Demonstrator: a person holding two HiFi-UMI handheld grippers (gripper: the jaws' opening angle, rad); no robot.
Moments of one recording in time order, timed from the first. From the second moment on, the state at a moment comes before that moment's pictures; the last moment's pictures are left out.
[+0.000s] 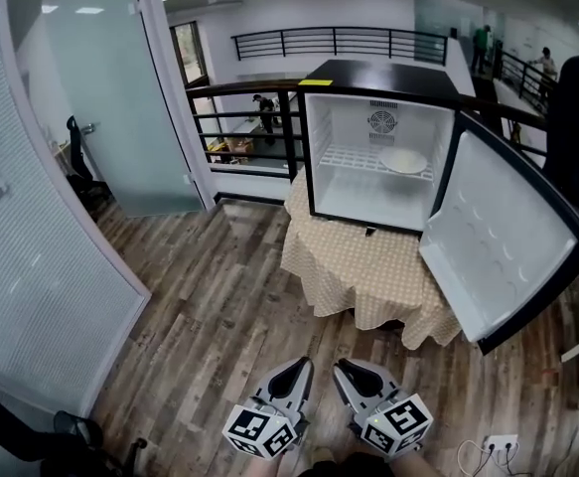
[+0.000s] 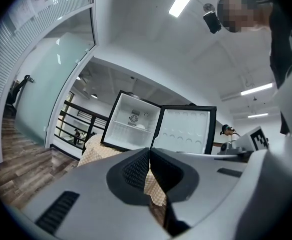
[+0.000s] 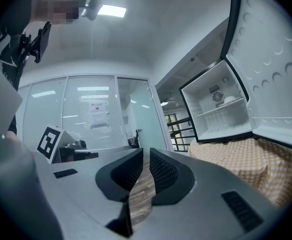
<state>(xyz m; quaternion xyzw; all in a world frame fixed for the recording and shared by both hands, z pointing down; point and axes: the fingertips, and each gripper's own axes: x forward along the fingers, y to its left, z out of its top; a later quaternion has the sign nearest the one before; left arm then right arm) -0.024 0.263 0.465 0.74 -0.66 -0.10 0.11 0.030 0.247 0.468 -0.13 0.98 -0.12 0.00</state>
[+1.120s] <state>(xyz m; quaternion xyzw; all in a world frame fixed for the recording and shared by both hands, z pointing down) -0.066 0.067 0.460 0.79 -0.60 -0.08 0.12 -0.019 0.061 0.465 -0.20 0.97 -0.15 0.03</state>
